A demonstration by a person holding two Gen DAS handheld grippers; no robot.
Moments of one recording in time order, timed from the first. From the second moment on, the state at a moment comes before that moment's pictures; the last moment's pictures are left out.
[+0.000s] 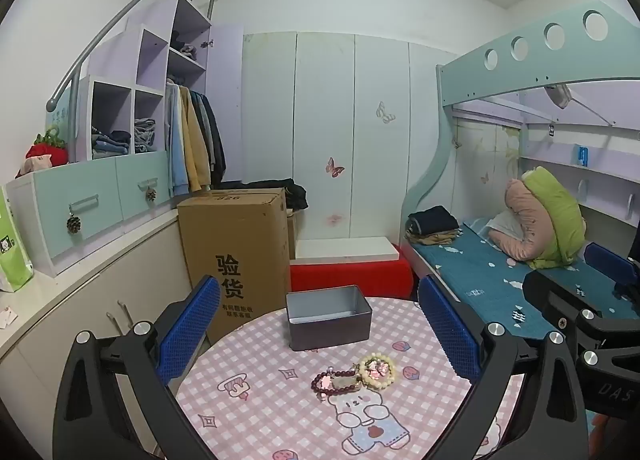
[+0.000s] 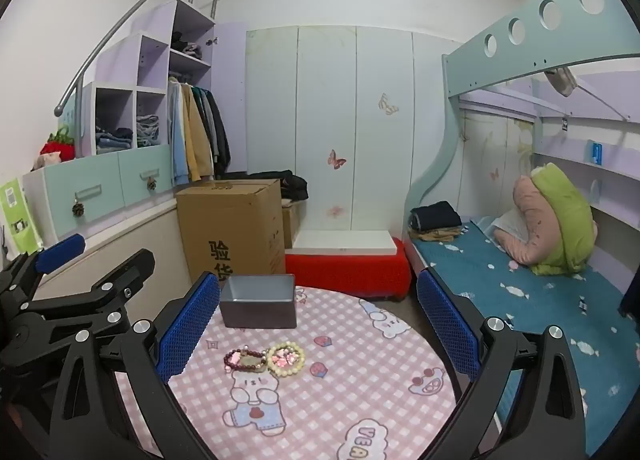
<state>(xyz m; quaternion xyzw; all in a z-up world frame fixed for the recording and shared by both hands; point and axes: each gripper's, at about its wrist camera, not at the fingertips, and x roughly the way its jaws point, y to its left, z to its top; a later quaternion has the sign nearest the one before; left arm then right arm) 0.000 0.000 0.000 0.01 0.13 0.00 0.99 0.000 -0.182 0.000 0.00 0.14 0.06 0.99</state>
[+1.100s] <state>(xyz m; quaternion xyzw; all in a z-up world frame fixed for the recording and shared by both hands) 0.003 0.000 -0.007 0.01 0.13 0.00 0.99 0.009 -0.182 -0.010 0.01 0.15 0.06 0.99</state>
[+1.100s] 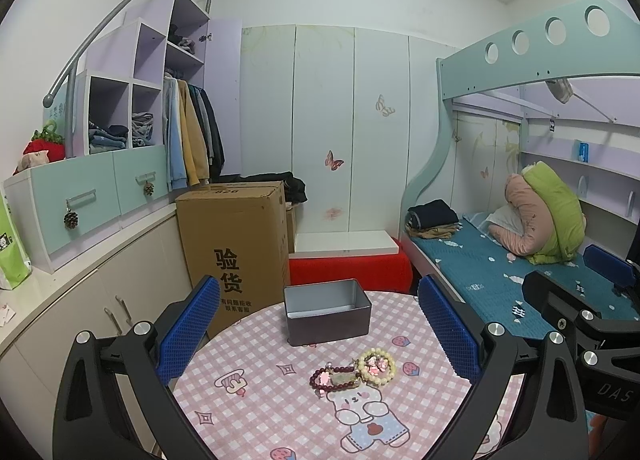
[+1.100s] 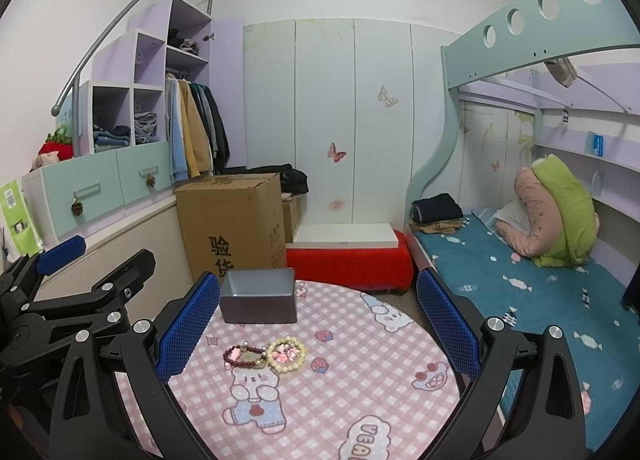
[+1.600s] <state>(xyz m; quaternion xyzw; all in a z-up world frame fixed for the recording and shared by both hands) 0.011 0.001 -0.015 0.01 0.14 0.00 0.99 0.013 -0.181 -0.014 0.01 0.15 0.06 0.99</state>
